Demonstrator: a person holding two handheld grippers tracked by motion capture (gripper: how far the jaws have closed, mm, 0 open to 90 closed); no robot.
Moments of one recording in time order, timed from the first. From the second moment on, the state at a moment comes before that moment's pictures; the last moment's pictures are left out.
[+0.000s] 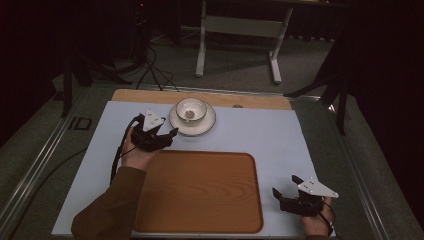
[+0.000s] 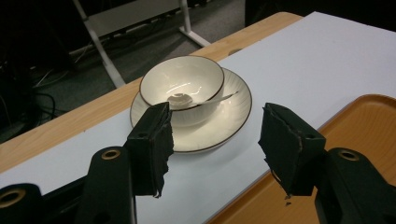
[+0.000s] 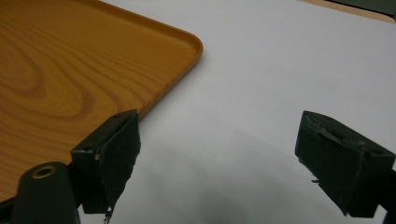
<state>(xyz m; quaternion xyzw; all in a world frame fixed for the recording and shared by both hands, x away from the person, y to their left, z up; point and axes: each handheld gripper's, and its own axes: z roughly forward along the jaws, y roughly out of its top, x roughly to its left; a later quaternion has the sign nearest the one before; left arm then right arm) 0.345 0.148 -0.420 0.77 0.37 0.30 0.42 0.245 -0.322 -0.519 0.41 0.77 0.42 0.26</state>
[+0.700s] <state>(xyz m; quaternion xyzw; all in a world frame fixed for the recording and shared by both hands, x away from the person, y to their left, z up) 0.380 0.114 -0.430 0.81 0.33 0.30 0.37 0.245 -0.320 -0.520 0.40 0.77 0.42 0.26</state>
